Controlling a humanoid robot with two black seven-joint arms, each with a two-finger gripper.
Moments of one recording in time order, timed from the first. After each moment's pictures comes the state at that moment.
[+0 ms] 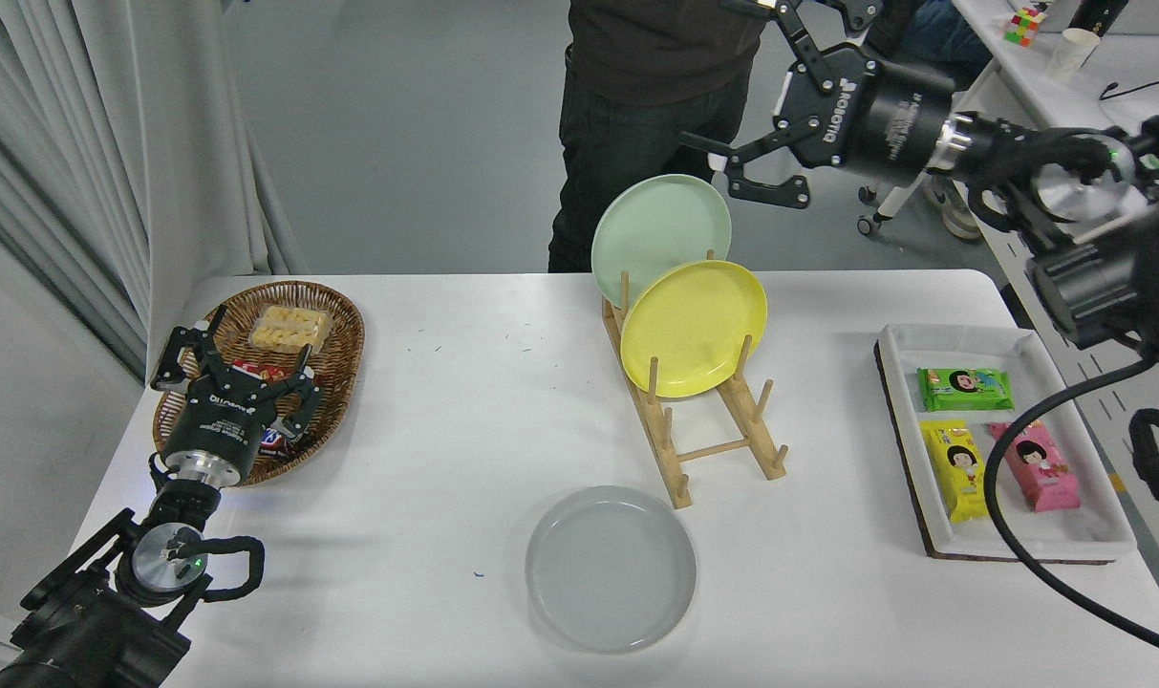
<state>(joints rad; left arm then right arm) -0.40 0.28 -1.19 -0.62 0.14 -0.57 -0.39 1.22 -0.38 0.71 0.52 0.47 0.86 -0.71</state>
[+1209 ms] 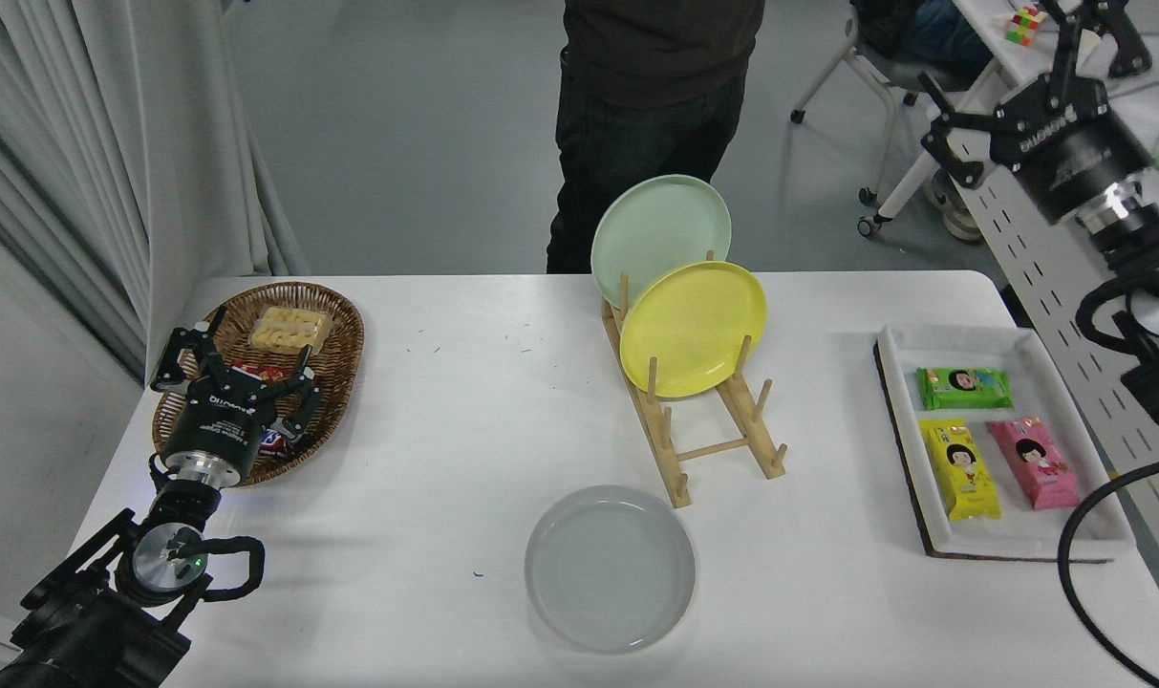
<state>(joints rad) -0.40 0.28 -1.19 -0.62 0.14 -0.57 -0.39 1.03 -0.32 0.60 0.17 0.30 0.87 0.21</state>
